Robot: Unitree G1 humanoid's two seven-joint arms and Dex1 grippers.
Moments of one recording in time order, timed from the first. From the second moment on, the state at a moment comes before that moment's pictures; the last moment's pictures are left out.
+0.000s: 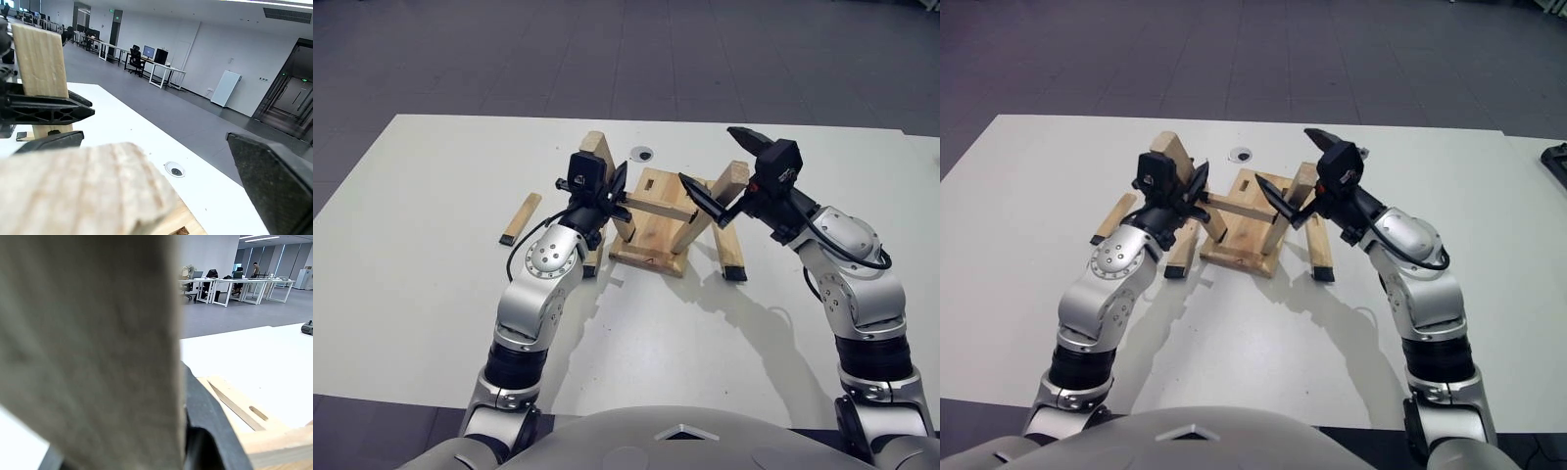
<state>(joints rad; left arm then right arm) -0.19 0.12 -0.22 -0.38 -0.23 0.56 -0.01 -0.23 -0.49 0.01 -0.36 0.39 0.35 0.52</state>
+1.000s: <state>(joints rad) -0.18 0.01 -0.12 -0.36 -0.32 0.41 -0.17 -0.57 -0.35 -0.24 -0.23 0.57 0.32 0.37</state>
